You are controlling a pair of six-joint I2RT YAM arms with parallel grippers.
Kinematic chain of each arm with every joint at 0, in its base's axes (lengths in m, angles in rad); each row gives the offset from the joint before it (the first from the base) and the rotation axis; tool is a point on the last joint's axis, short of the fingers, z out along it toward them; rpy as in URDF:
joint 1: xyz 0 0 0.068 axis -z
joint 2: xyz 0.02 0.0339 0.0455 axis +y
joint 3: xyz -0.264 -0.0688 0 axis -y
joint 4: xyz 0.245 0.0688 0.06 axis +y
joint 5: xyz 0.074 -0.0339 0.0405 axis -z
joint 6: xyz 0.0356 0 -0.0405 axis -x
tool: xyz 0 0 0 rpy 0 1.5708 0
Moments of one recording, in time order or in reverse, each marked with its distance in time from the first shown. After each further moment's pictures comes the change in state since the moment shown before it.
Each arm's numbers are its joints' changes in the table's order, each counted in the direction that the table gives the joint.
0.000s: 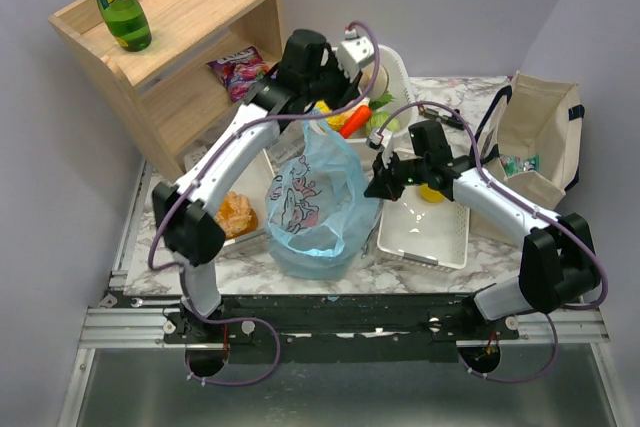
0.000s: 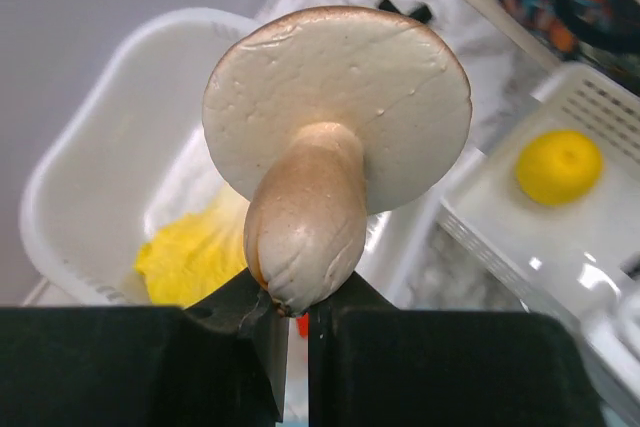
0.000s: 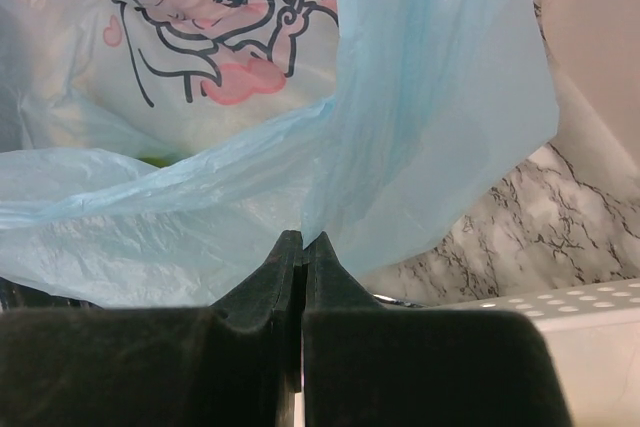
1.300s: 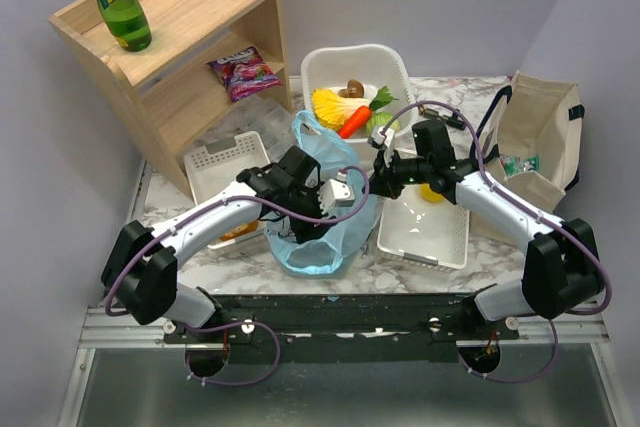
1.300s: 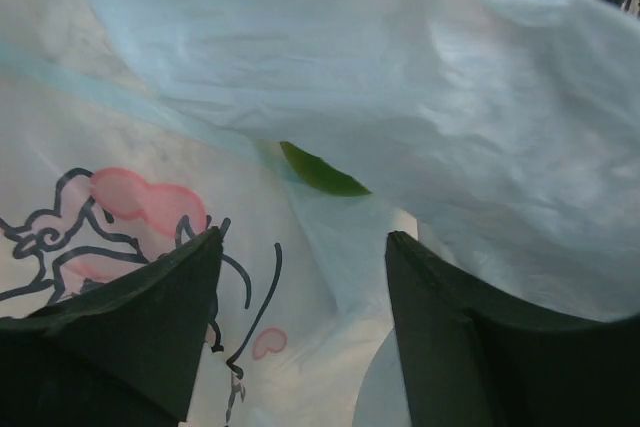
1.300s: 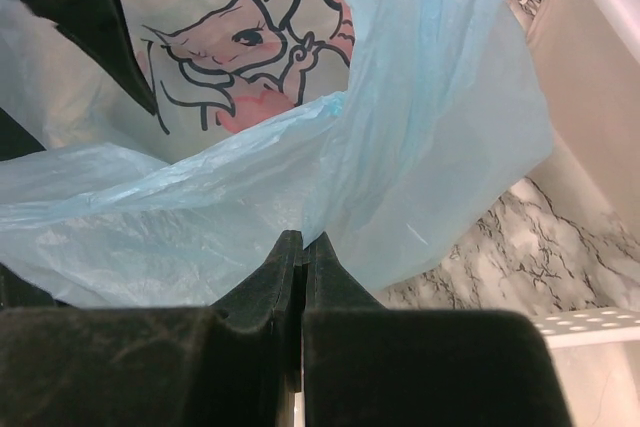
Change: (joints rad) left arm 0.130 -0.414 -0.916 0.169 0.172 -0.202; right arm 0.000 -0.030 -0.023 -0.076 -0.031 0.002
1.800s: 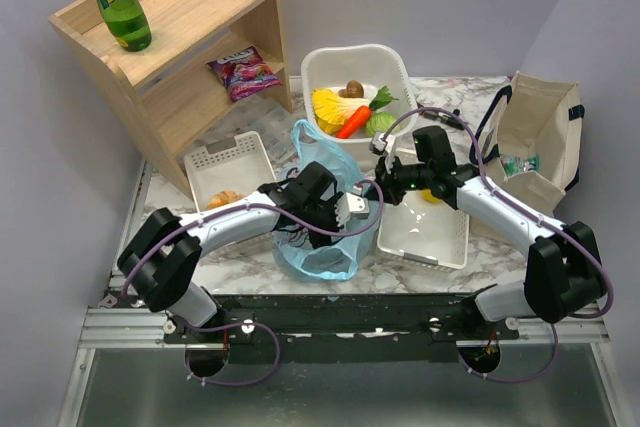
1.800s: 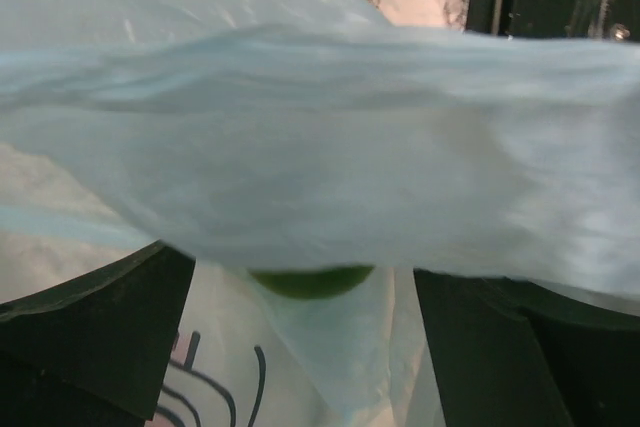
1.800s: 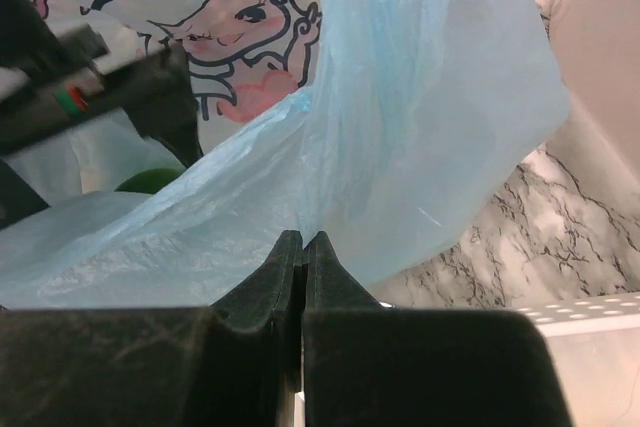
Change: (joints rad) left arm 0.093 0.082 -0.111 -0.258 0.082 0.078; right arm 0.000 -0.020 -0.047 -0.002 0.000 0.001
